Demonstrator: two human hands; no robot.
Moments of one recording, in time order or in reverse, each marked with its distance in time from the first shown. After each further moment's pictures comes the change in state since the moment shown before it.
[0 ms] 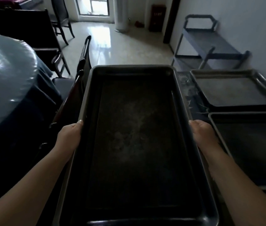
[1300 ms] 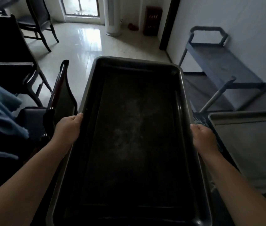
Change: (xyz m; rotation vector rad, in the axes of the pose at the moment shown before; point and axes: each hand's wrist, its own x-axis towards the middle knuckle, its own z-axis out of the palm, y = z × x) left_hand 0.445 0.179 0.131 0.102 0.015 0.093; right_hand 0.426 -0.096 0.113 -0.192 0.167 -0.028
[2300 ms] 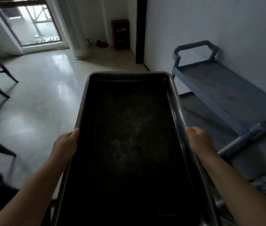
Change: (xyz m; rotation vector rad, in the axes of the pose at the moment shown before) left_hand 0.495 0.204 0.190 0.082 -0.167 0.068; right_hand 0.469 -0.095 0.127 0.012 0.086 0.162
